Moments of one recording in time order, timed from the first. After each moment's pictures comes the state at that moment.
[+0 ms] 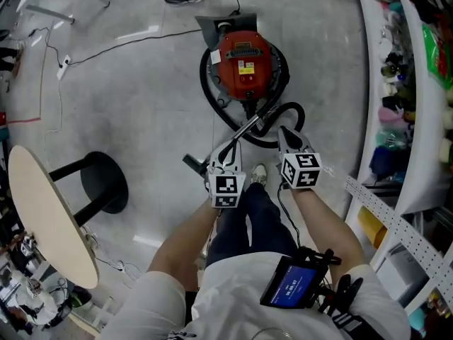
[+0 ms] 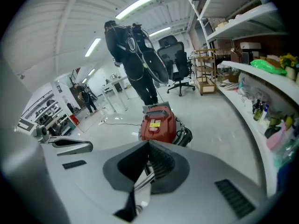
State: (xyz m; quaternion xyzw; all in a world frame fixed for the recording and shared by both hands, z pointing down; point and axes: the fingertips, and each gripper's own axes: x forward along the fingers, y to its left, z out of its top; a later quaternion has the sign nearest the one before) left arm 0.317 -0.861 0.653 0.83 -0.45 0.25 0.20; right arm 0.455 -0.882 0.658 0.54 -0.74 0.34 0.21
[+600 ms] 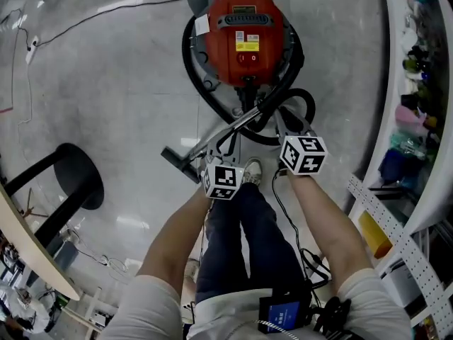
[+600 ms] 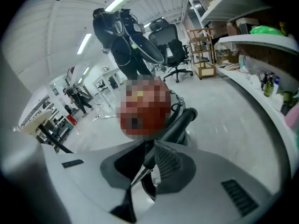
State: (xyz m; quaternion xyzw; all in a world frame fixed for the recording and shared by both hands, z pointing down) left arm 0.340 -0.866 0.873 0.85 -0.39 0.29 0.20; right arm 0.460 -0.928 0.849 0.53 -0.72 0.38 0.20
